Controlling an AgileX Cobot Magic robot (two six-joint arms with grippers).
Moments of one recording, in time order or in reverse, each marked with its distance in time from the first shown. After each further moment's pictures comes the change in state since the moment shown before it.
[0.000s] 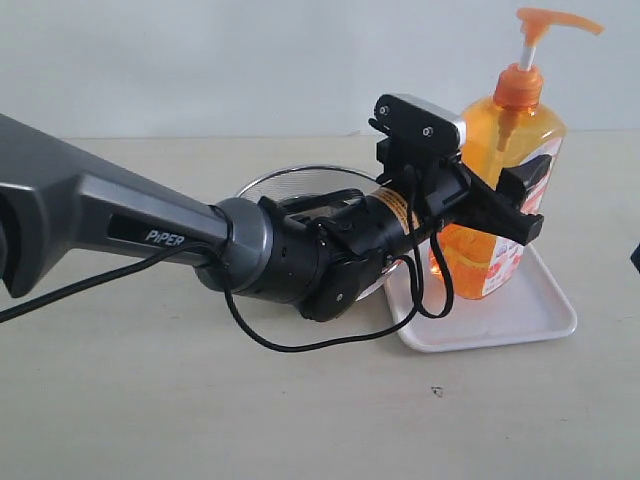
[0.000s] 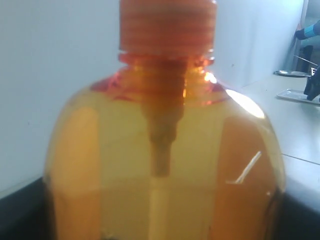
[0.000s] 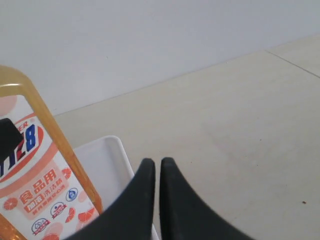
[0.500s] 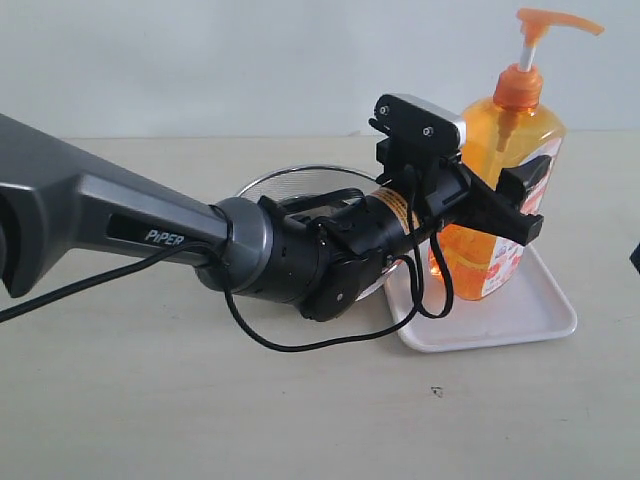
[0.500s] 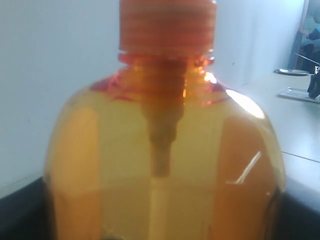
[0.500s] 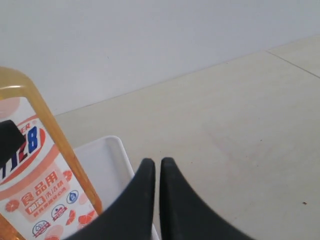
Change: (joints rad) left arm 0.000 0.000 0.000 -0.002 0.009 0.000; right arm 0.000 0.000 0.000 -0.002 0.000 0.000
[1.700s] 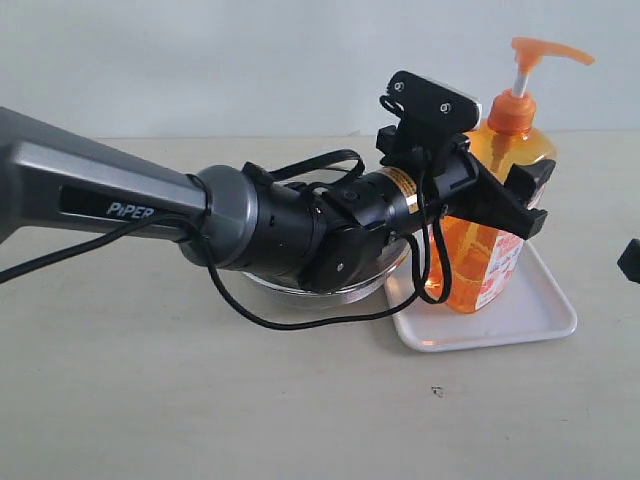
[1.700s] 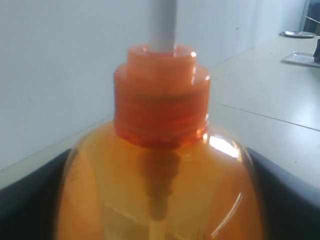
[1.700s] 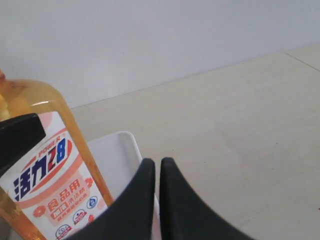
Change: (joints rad) left arm 0.000 -0.073 -0.010 0.005 0.233 0.043; right arm 0.000 0.000 0.000 -0.062 0.025 0.010
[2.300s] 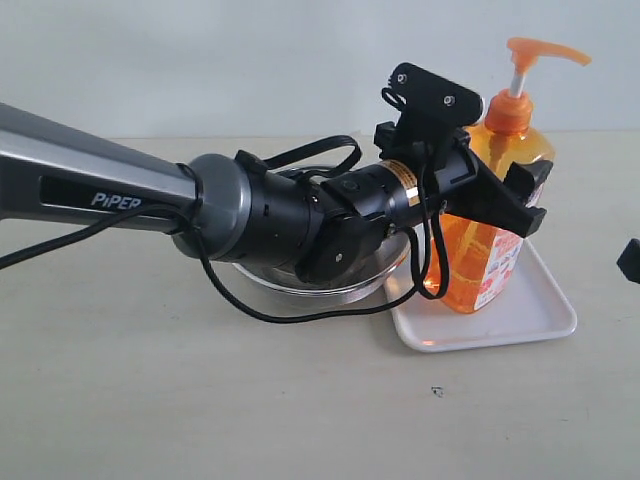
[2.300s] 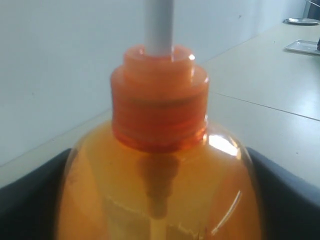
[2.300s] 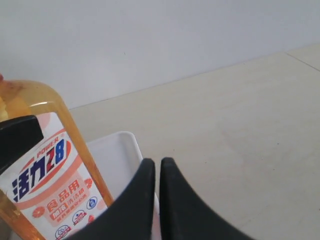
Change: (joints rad) left arm 0.000 -0.022 -0.002 -0.004 0.063 0.016; right arm 0.000 0.000 0.000 -0.004 0.000 0.004
